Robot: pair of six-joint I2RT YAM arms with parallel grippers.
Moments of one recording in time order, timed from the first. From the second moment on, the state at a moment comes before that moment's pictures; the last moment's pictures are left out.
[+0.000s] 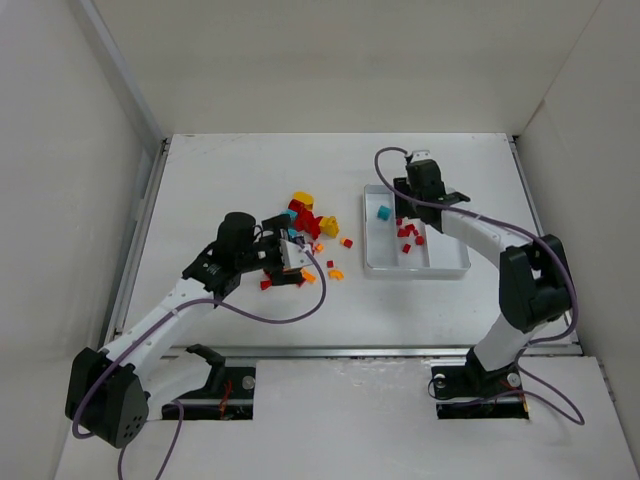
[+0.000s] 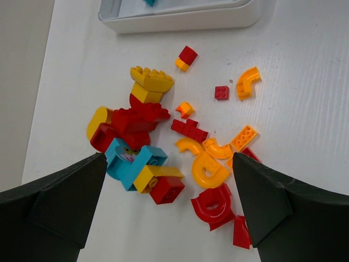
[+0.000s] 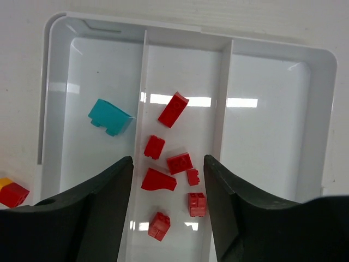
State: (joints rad) left arm -0.48 1.02 0.67 -0.20 0.50 0.89; right arm 0.35 1.68 1.16 -0.23 0.26 0.16
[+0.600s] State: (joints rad) left arm -0.48 1.01 0.66 -0.14 0.36 0.65; right arm 0.70 1.55 1.12 -0.23 -0.02 -0.05
